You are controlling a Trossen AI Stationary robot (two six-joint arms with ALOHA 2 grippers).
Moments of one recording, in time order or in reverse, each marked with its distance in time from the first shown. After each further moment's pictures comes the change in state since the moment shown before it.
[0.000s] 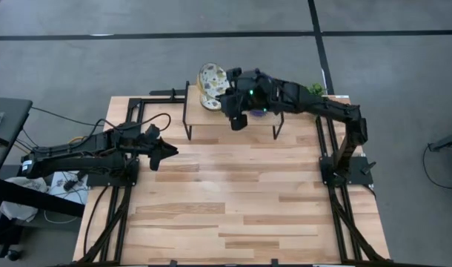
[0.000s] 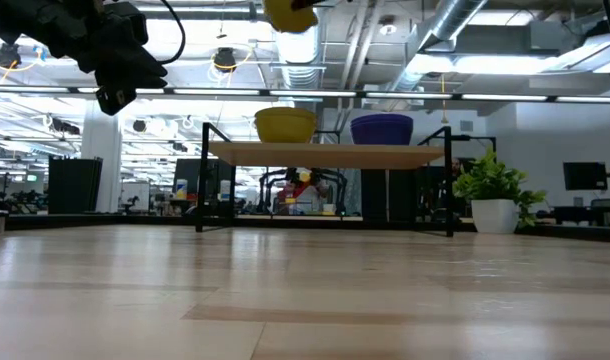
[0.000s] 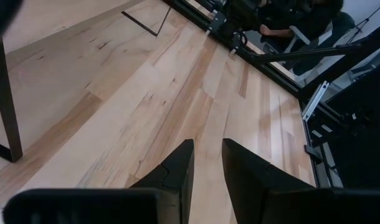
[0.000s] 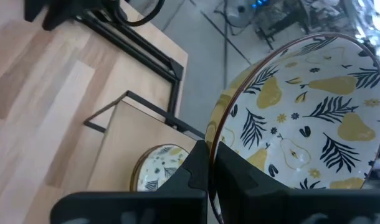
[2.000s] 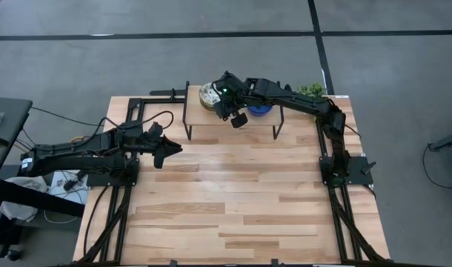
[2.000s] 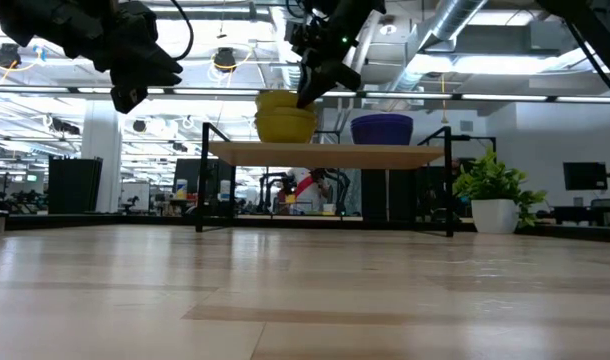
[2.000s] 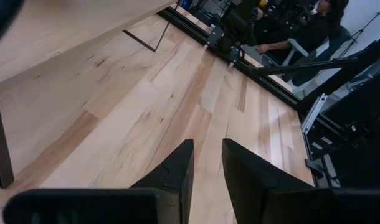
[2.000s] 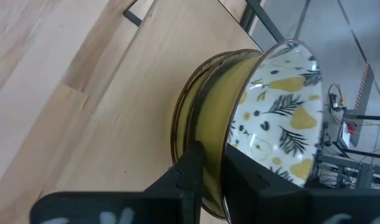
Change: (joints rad) left arm 0.002 0.067 -0.001 0.117 -0.015 0.000; right arm -0.160 0.224 -0.008 -0.156 -0.076 -0.159
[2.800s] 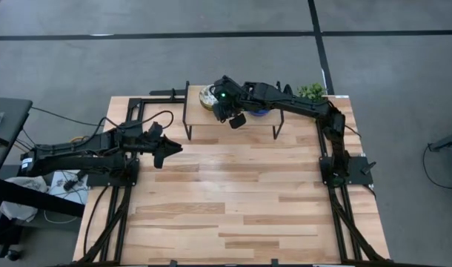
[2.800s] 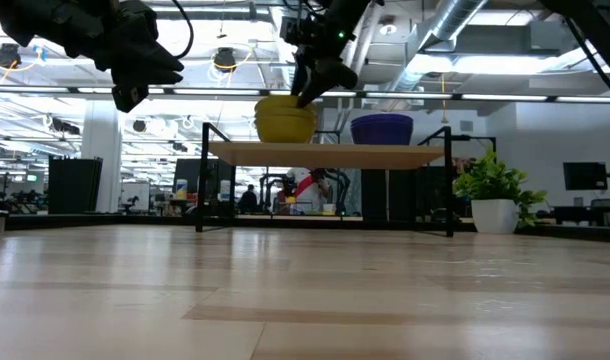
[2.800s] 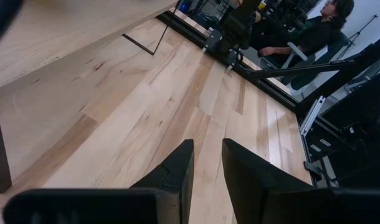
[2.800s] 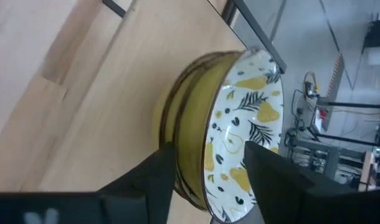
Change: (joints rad) left arm 0.000 0.000 0.000 0.013 0.000 0.000; right arm 0.042 0.000 0.000 0.024 0.128 0.001
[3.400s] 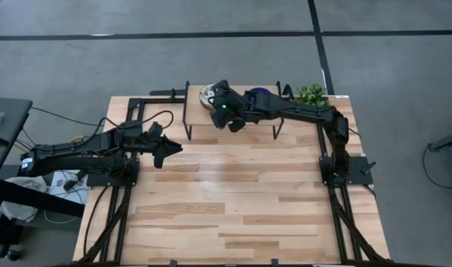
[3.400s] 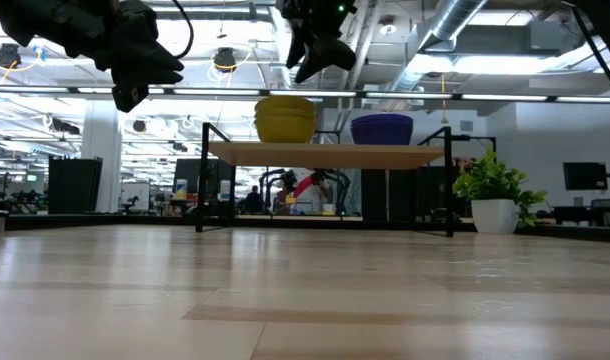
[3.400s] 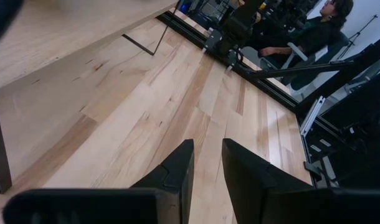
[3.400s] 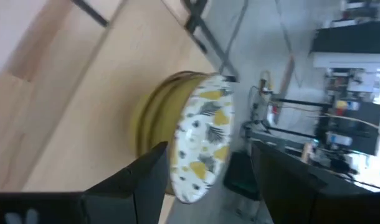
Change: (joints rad) left arm 0.000 0.000 0.001 0.000 0.000 0.000; right arm 0.105 -0.039 0.001 0.036 0.199 -0.054
